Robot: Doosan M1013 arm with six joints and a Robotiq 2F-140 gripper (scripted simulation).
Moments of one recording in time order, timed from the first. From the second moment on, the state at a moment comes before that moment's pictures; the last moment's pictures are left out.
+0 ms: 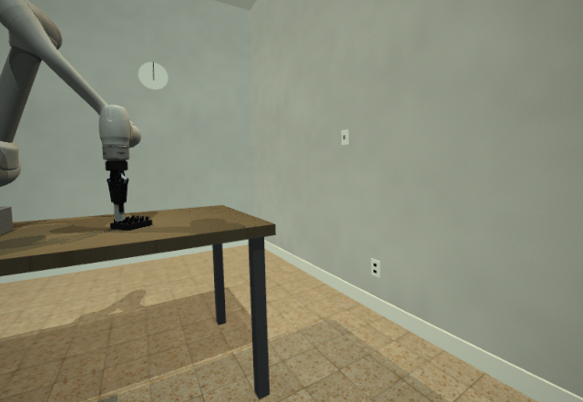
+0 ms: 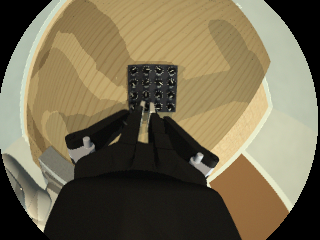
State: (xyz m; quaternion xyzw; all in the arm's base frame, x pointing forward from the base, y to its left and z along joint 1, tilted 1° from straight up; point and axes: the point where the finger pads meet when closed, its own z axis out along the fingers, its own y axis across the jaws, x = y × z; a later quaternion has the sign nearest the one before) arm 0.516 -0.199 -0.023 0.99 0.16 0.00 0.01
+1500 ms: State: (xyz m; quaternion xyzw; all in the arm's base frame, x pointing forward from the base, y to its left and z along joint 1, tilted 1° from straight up) arm 0.516 -0.199 -0.023 0.96 0.28 0.00 0.01
